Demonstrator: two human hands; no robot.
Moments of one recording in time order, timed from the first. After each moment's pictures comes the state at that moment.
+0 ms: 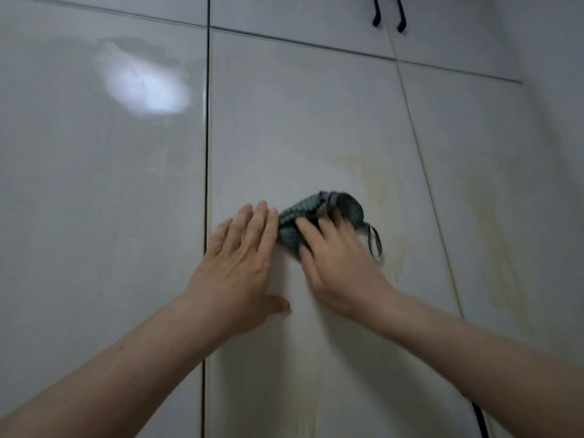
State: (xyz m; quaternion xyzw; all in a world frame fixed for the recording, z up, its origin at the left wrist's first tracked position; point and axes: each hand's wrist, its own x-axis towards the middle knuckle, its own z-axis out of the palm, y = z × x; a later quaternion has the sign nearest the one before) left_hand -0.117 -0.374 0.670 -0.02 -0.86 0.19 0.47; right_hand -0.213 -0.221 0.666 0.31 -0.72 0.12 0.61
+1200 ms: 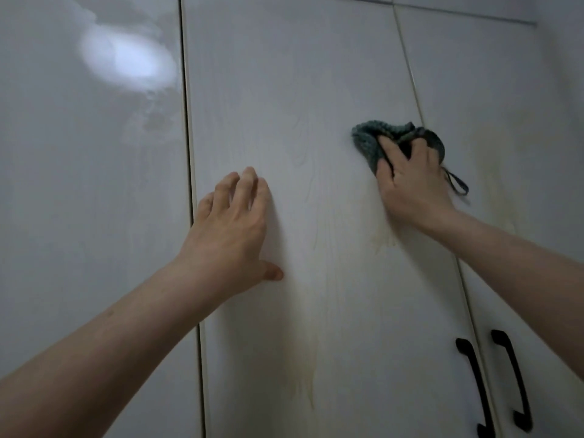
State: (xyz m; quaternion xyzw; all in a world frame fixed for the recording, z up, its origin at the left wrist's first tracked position) left_hand -0.115 -0.362 0.678 0.00 -0.87 0.20 0.44; right_hand -0.266 -0.123 0.713 0.13 -0.74 0.25 0.61
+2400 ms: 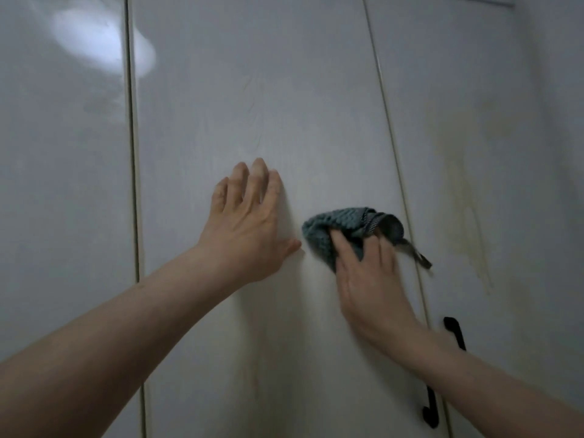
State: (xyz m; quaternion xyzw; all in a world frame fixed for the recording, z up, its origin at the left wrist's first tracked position) left_hand -0.157 -0.295 0.664 -0.02 -0.87 0.16 0.46; right_hand -0.271 -0.140 0.556 0.19 -0.74 0.19 0.61
